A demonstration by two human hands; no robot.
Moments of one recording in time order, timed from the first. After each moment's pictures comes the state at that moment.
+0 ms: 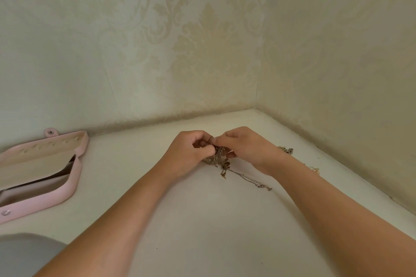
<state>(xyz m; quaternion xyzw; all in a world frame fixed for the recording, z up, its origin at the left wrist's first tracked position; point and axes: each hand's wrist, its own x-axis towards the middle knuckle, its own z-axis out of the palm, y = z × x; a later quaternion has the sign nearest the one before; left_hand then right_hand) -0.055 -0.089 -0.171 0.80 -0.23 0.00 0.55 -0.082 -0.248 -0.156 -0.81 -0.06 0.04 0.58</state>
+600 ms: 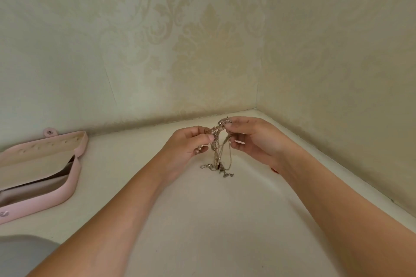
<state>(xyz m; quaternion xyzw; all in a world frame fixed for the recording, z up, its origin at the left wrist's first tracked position) -0.049 -0.086 -0.166 0.69 -0.21 -0.09 0.69 -0.080 -0.263 -0.144 -0.64 -0.07 0.05 0.76</state>
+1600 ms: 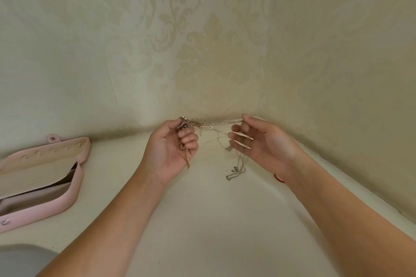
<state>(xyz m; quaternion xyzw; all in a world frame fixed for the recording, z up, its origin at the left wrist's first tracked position) -0.044 -0.072 -0.147 0.32 -0.09 -0.18 0.93 -0.081 -0.271 -0.141 -0.52 -0.04 0.04 0.85</state>
